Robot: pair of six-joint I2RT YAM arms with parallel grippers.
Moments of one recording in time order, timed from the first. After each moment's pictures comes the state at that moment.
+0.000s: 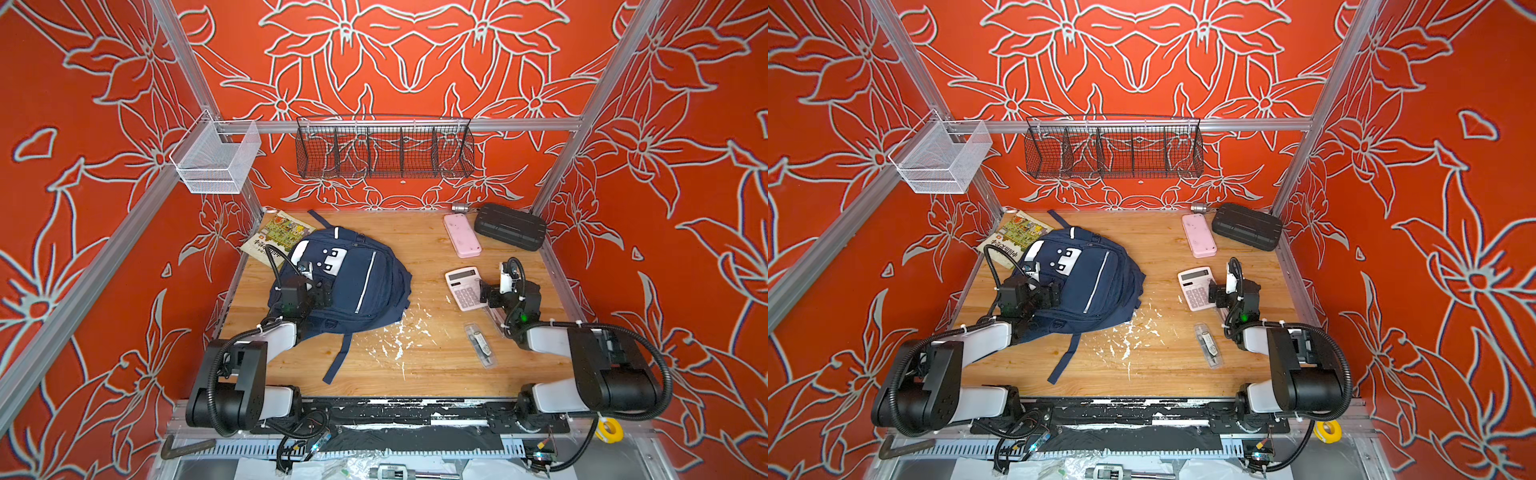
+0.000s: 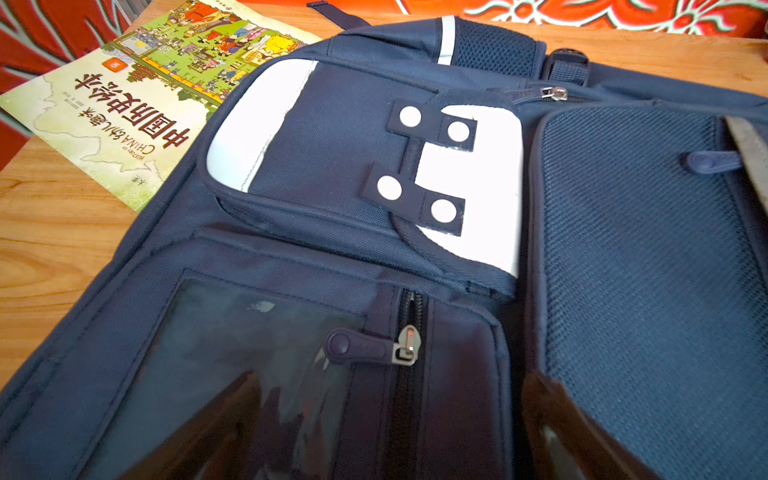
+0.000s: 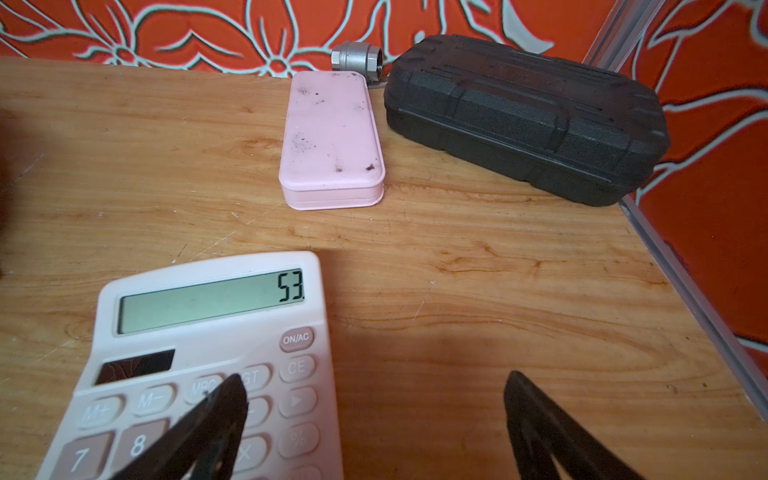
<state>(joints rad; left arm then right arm) 0.02 1.35 0.41 0.38 0.00 -0.06 0.00 1.42 0.32 0.70 -0.02 -0.04</state>
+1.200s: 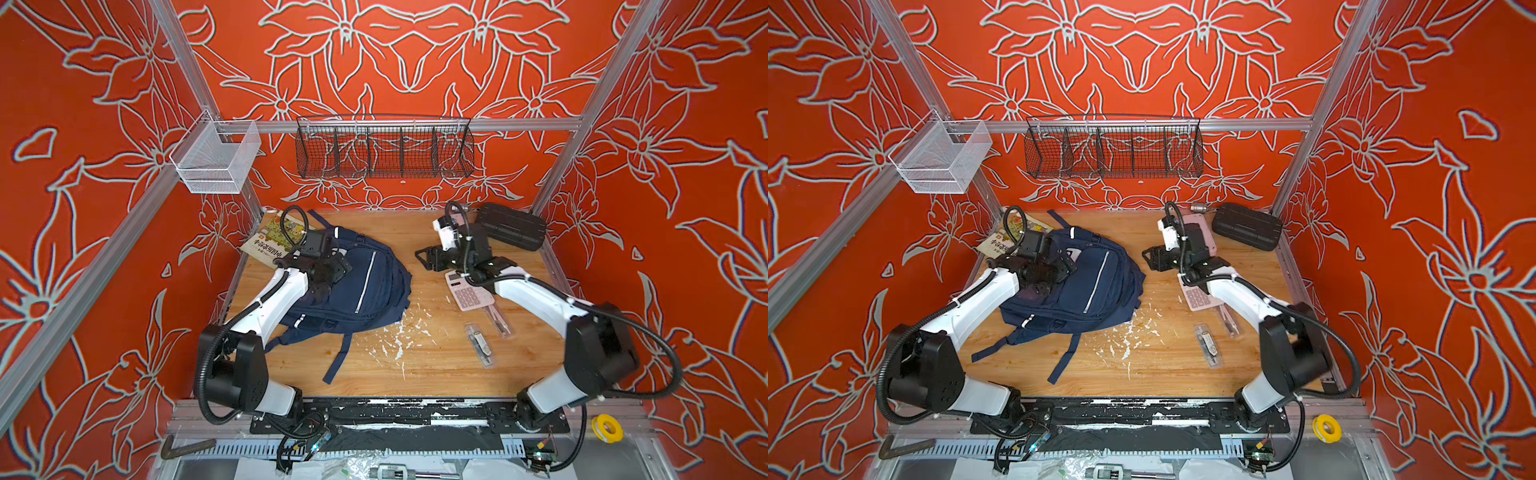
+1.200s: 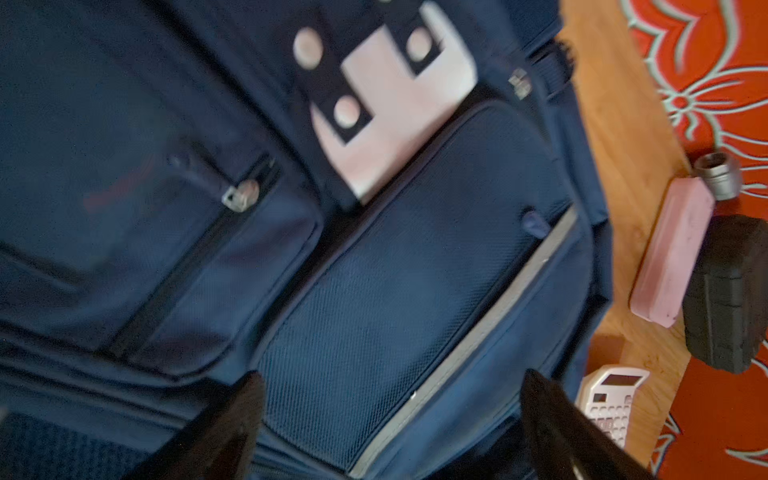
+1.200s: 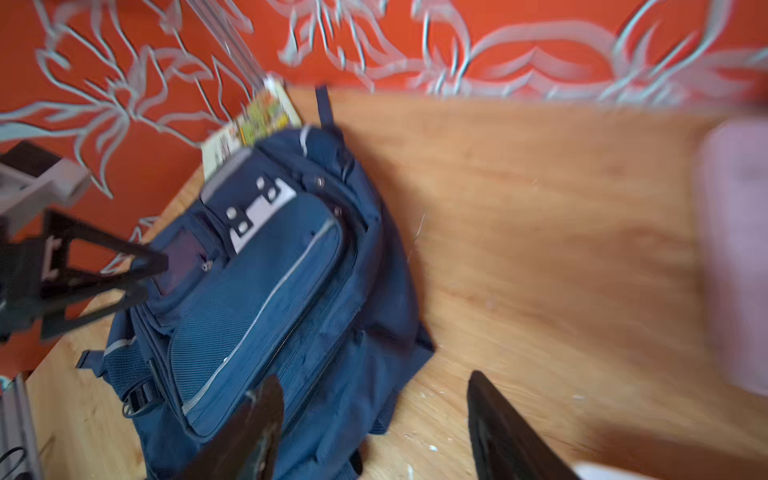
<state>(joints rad) -0.18 1.46 1.09 -0.70 0.08 -0.98 0.44 1.65 1.17 -0.11 -0.30 0.29</state>
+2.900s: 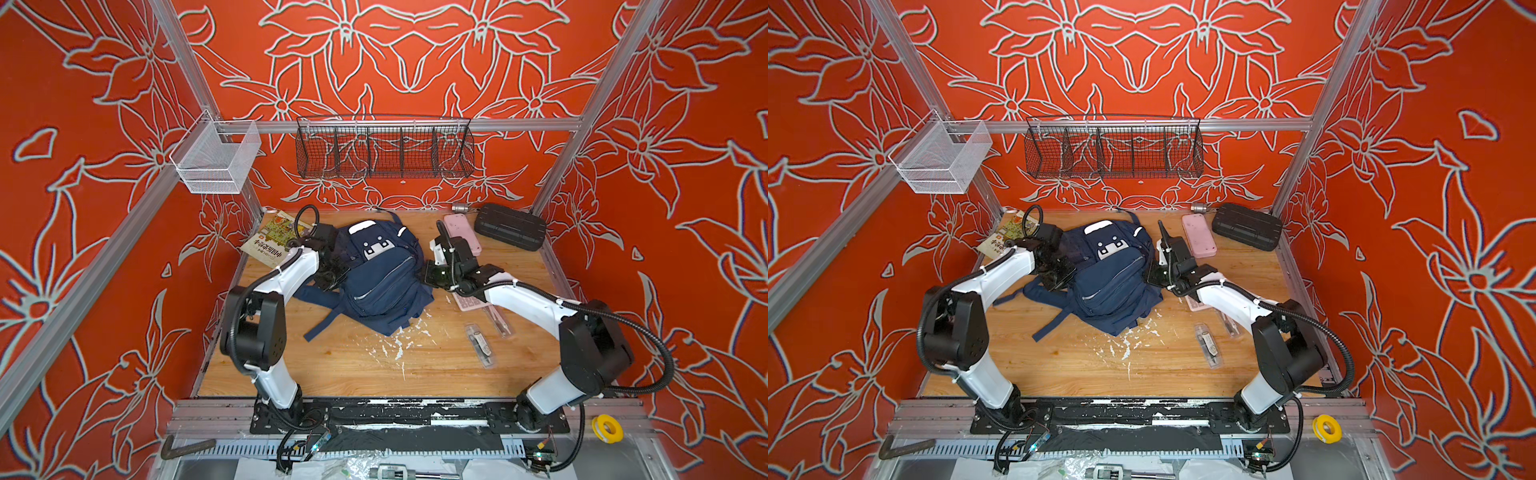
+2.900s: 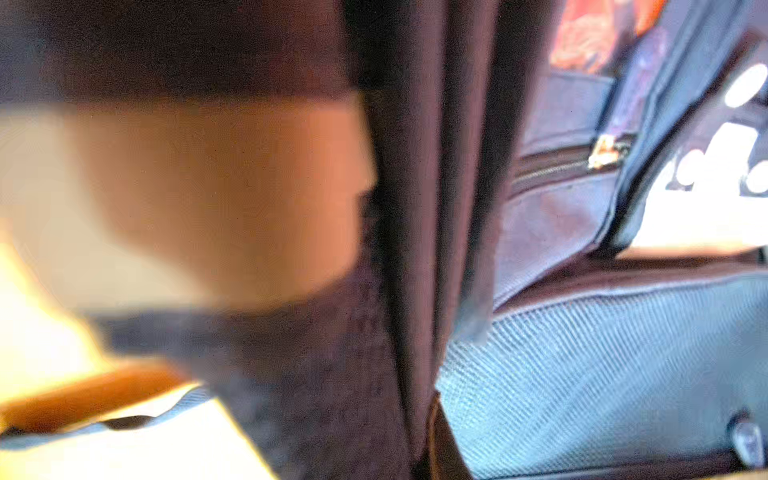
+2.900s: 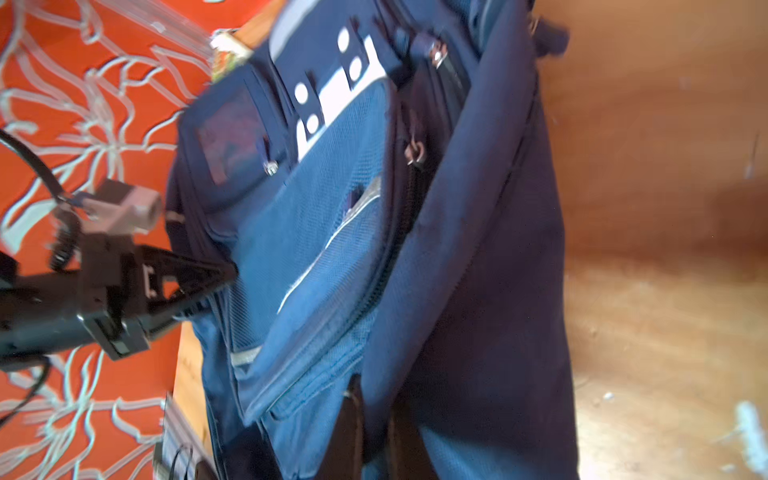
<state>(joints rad) -0.14 1.77 1.36 -0.87 0.17 -0.86 0.57 1.58 1.03 -0.18 -0.25 0.78</state>
